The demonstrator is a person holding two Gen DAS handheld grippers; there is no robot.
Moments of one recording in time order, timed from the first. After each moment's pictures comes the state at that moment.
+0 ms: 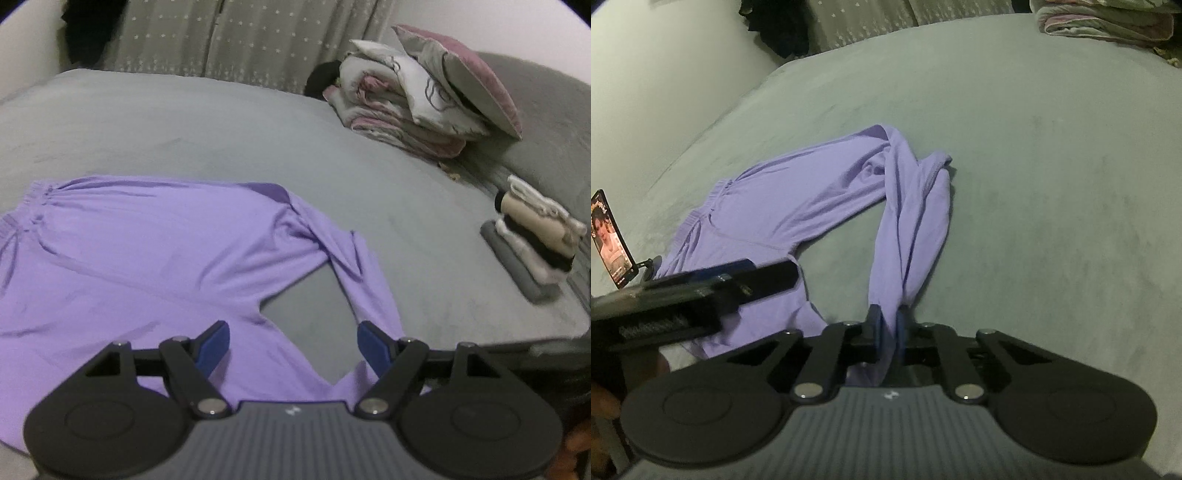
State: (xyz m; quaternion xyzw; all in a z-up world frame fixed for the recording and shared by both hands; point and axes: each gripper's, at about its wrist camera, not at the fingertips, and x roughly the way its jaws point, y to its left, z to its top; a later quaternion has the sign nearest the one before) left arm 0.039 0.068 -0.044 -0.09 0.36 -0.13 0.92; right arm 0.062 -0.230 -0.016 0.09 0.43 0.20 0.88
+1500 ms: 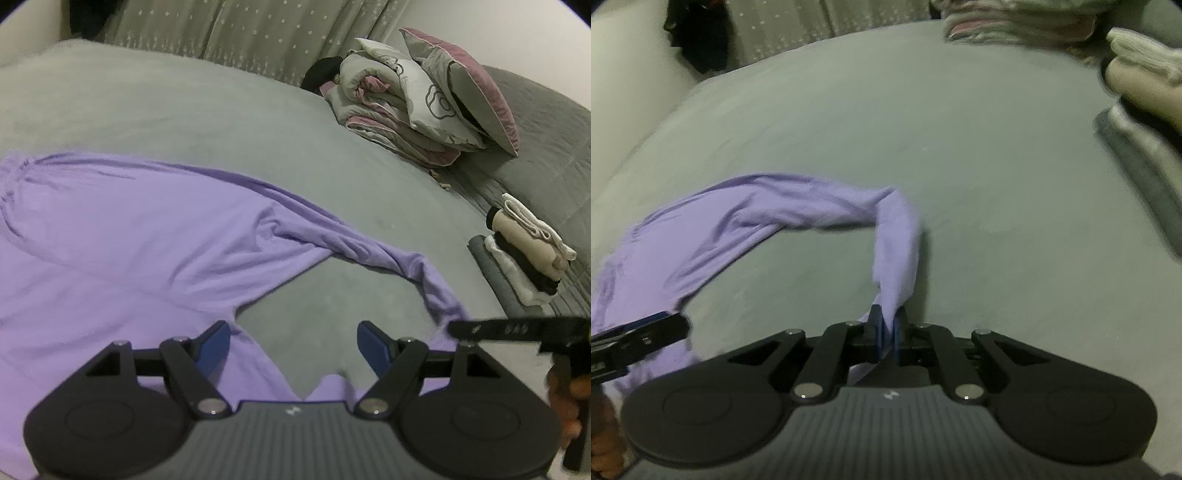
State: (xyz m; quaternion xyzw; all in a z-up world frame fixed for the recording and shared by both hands) left arm 0.057 0.070 -0.047 -0.14 0.36 -0.15 0.91; right arm 0.087 -0.302 0.007 0.05 0.43 0.05 0.90
